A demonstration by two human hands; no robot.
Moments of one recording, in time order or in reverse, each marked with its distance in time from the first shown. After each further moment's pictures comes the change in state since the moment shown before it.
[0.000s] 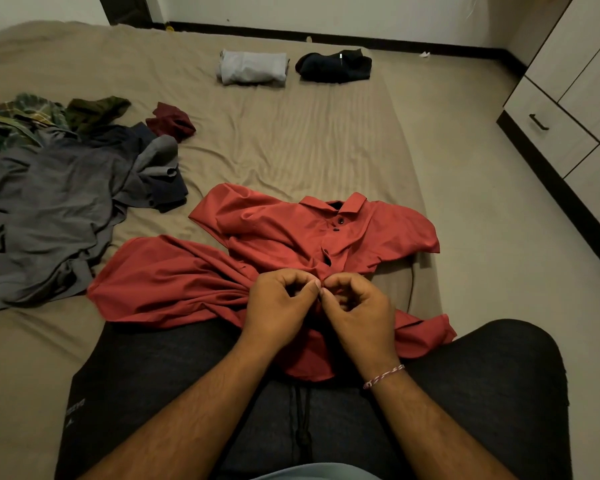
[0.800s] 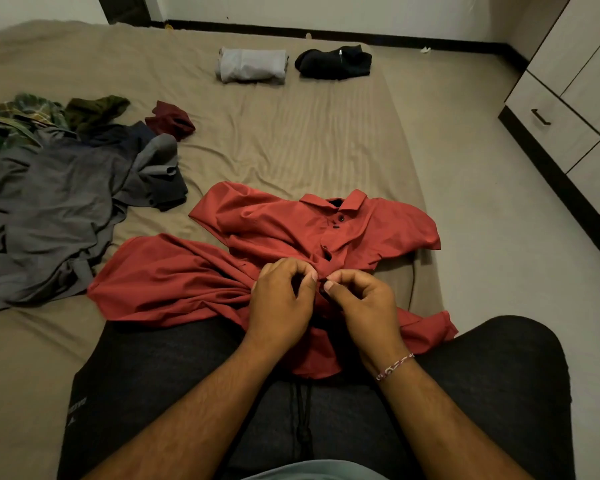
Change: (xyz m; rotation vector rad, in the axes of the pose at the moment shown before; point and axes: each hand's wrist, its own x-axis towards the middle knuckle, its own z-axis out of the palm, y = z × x) left_hand 0.000 -0.009 0.003 0.324 0.085 0.184; right_hand 0.009 -0.004 -0.006 0.331 -0.110 0.233
